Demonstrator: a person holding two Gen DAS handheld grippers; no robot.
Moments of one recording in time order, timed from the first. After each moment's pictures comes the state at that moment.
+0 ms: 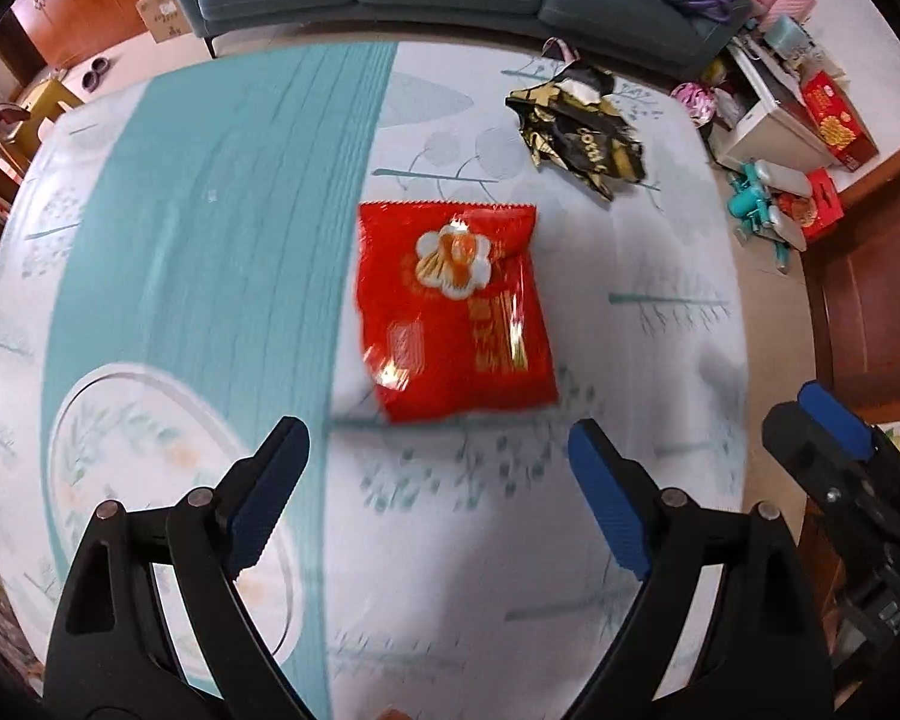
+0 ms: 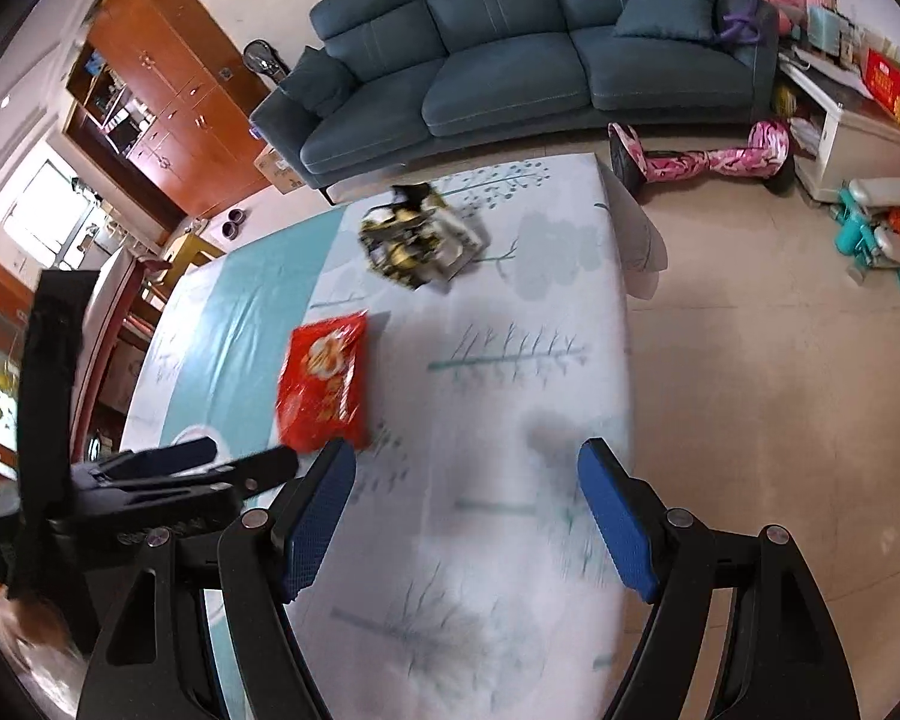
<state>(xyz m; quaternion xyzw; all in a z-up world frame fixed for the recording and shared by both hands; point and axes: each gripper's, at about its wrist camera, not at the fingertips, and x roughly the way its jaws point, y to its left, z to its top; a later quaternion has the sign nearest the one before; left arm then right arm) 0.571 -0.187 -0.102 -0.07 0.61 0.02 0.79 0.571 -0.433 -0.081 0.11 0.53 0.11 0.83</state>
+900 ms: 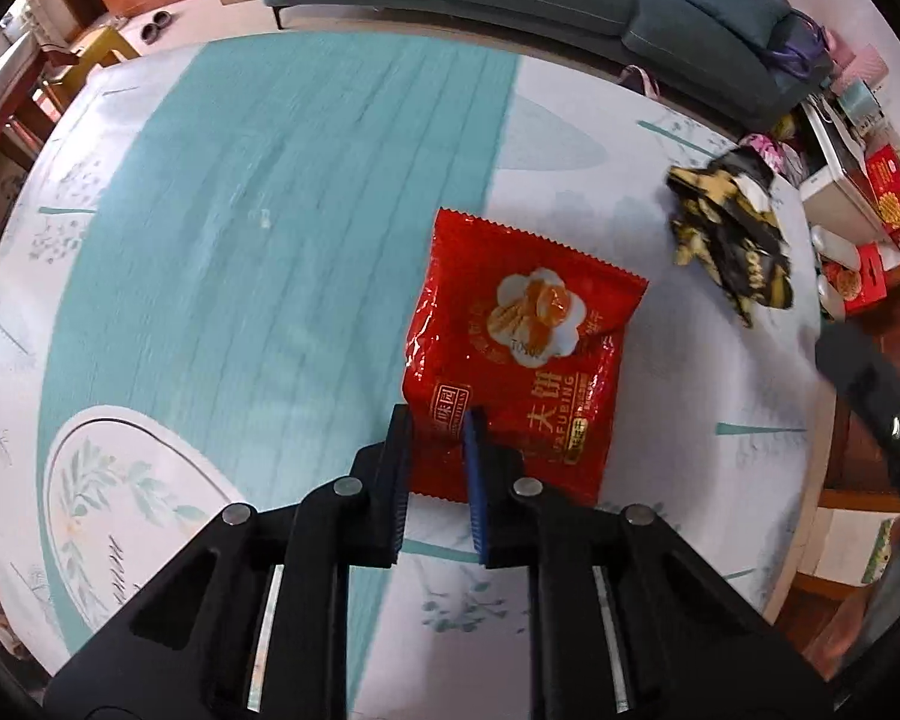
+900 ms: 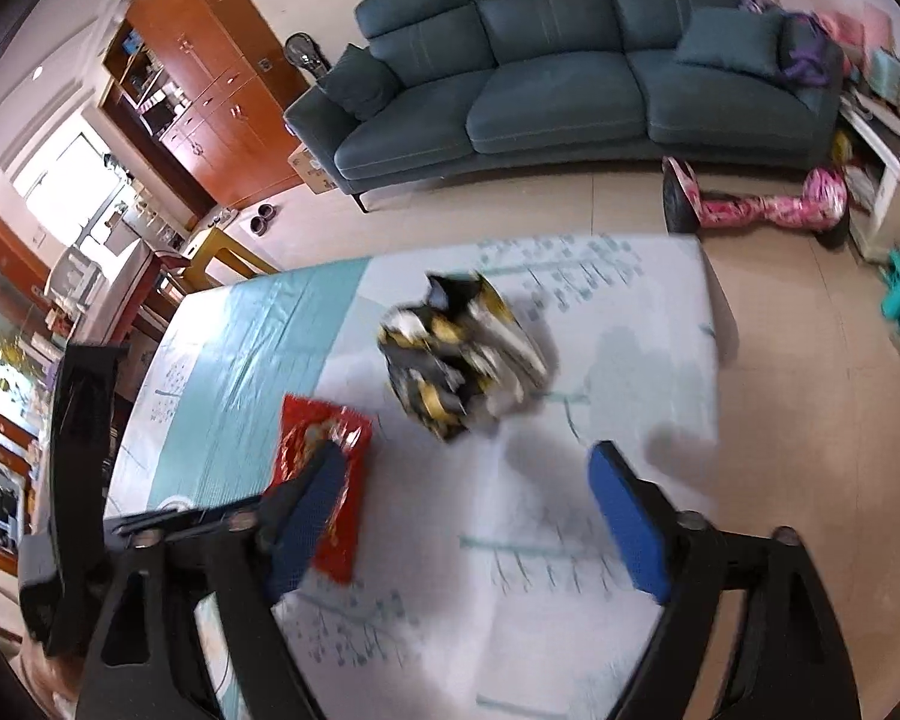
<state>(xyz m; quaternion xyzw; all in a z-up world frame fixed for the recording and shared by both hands) 0.633 -0.157 -0.157 -0.12 0.61 0.10 0.78 0.670 -0.370 -0.105 0.06 0.50 0.17 0.85</state>
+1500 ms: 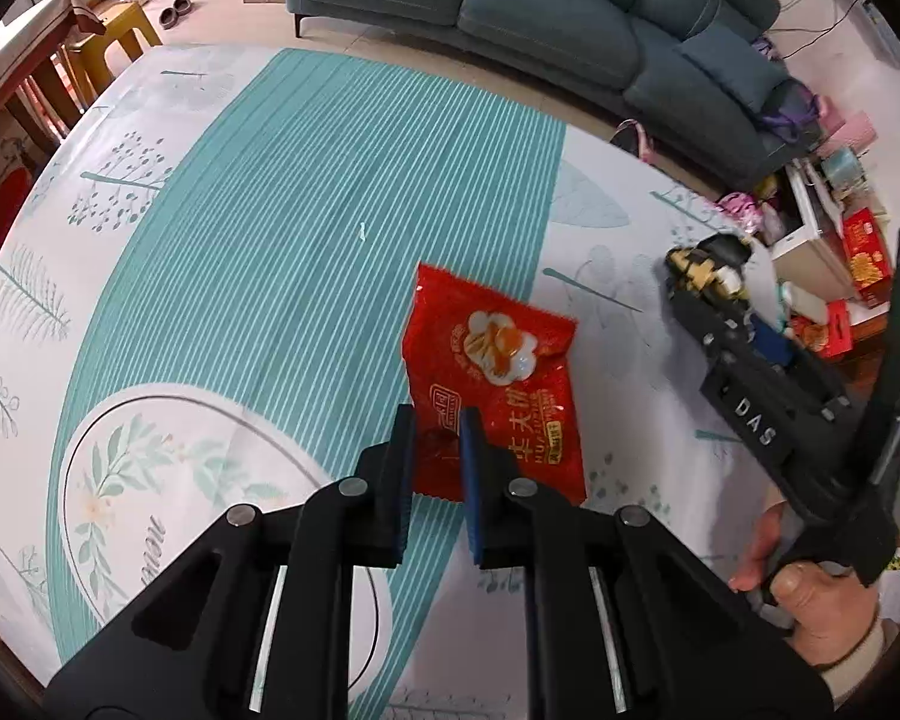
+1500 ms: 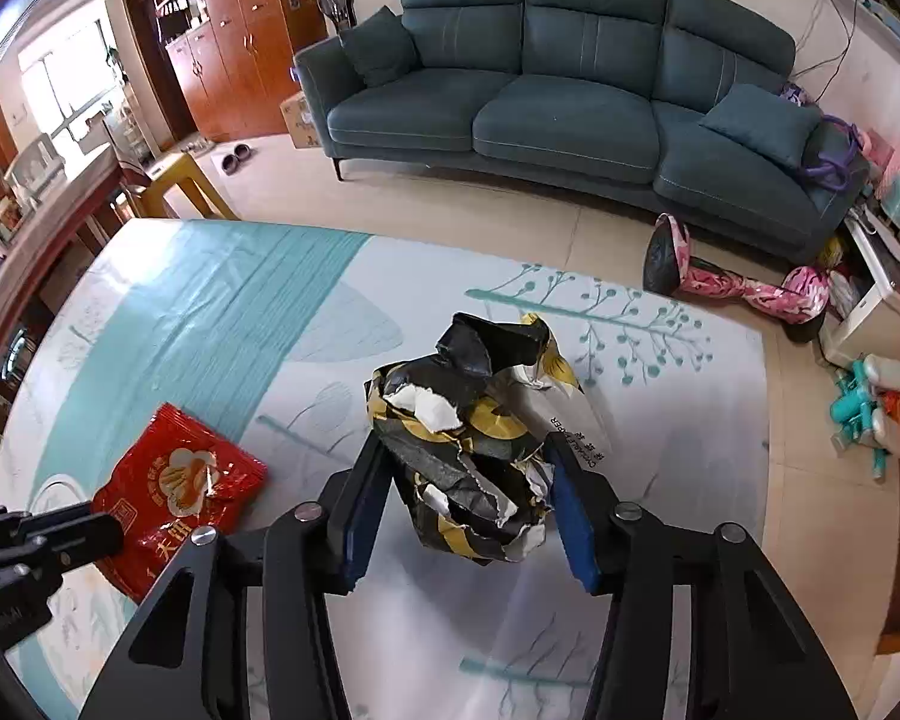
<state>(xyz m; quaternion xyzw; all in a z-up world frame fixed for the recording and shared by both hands) 0.612 -0.092 -0.126 -0.18 0.56 0.09 0.80 0.697 -0.303 -0.148 -0.06 0.50 0.15 0.85</state>
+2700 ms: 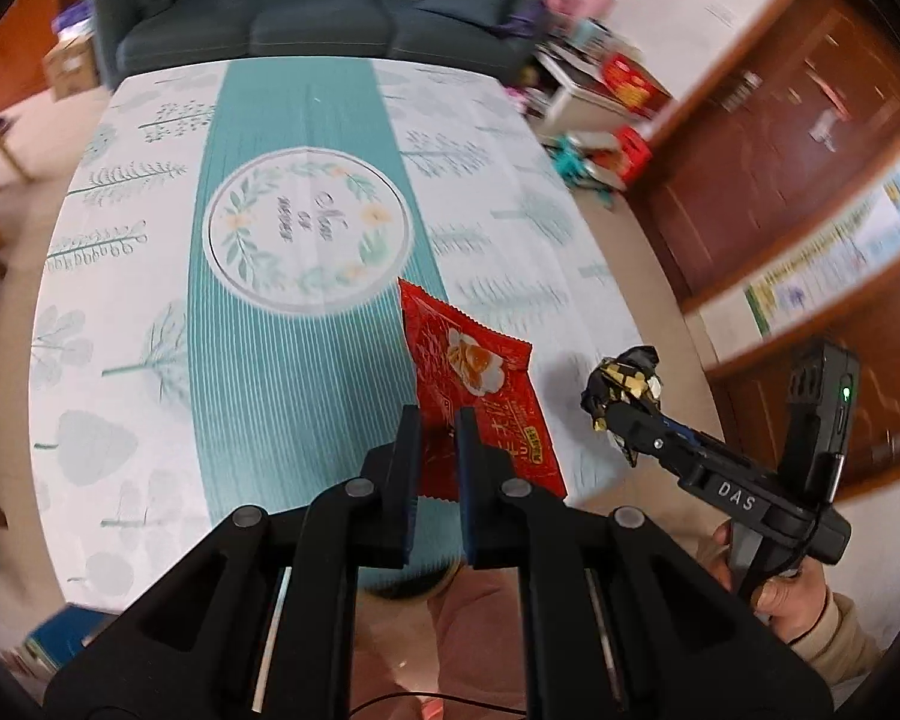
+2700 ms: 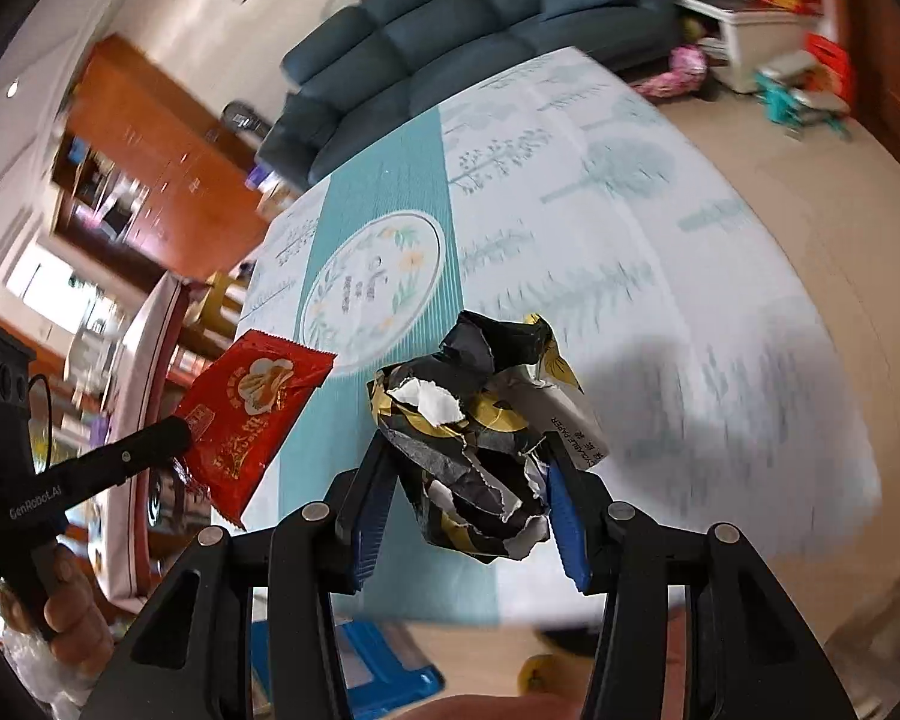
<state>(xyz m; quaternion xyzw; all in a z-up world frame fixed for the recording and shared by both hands) 0.175 0.025 0.019 -0.07 0.53 -0.22 0.82 0.145 -0.236 -0.056 0.23 0.49 0.03 0.84</state>
